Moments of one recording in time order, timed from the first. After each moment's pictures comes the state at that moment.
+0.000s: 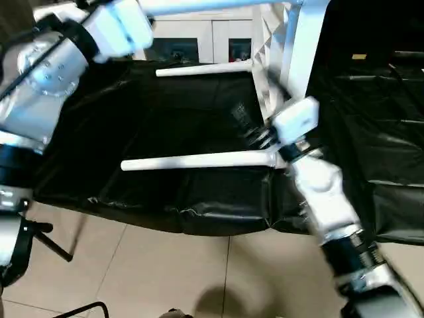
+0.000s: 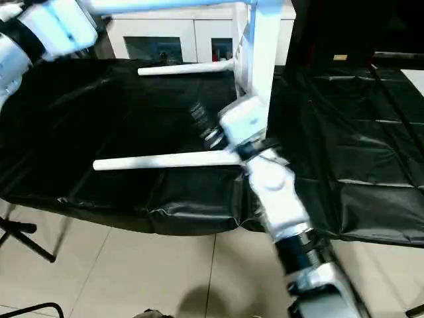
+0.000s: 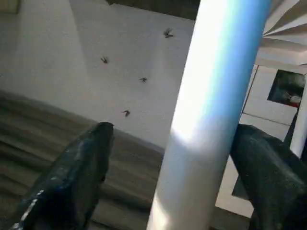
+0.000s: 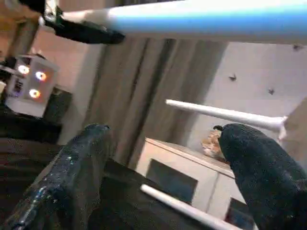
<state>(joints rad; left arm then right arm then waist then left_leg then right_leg) -0.99 0.75 -0.19 0.37 0.35 -0.17 -0.32 -0.53 -0.18 0.21 0.24 0.08 -0.37 0.29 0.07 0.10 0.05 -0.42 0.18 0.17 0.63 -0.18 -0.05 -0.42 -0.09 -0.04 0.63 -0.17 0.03</state>
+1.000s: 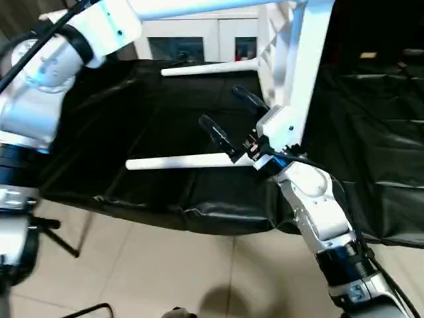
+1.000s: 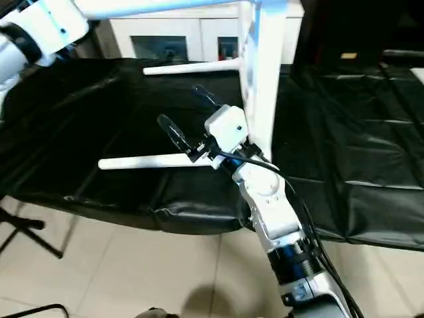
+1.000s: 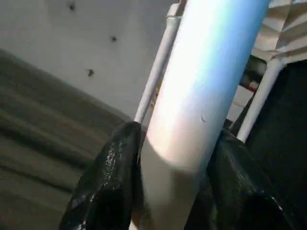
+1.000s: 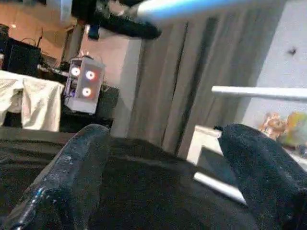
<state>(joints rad) -0.98 0.67 -0.11 0.34 0.25 0.07 -0.47 -0.47 -0.16 0.22 0.16 0.15 -0.22 0.45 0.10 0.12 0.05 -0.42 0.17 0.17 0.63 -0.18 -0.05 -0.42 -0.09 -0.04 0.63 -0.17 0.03</state>
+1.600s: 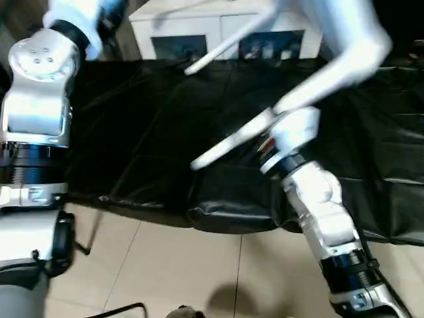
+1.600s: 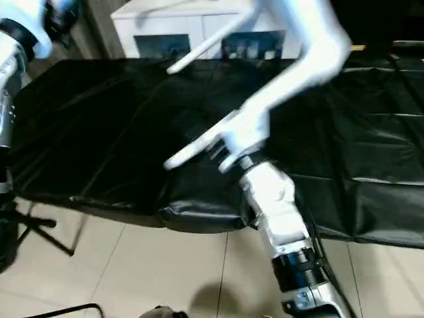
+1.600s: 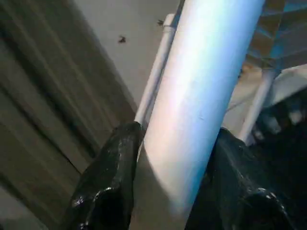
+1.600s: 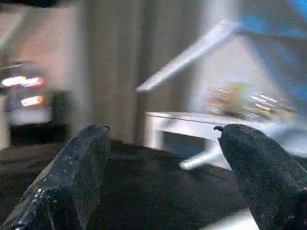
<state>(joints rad) -0.99 0.49 0.14 0.32 0.06 0.27 -0.33 -0.44 -0.11 0.06 0.16 0.15 -0.16 0.25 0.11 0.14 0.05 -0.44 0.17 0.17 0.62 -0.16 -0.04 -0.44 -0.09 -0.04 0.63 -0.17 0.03</state>
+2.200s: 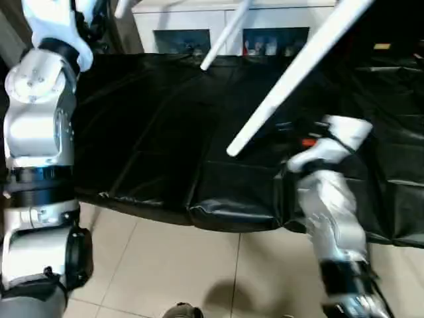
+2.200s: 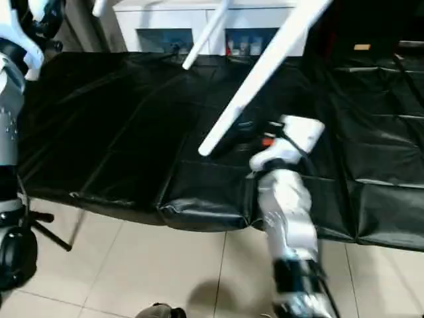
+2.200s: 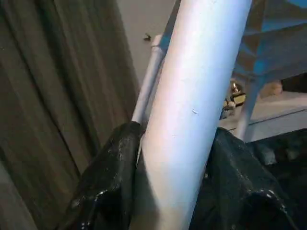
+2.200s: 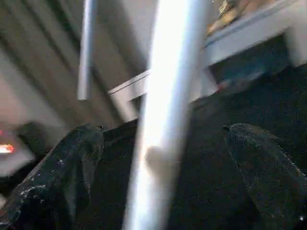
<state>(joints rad) -0.88 0.40 0.26 0.16 -0.04 0.31 -0.25 -0.47 0.02 -0.11 0.25 0.45 0.09 0.21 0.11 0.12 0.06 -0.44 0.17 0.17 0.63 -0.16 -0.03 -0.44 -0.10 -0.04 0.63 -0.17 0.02</state>
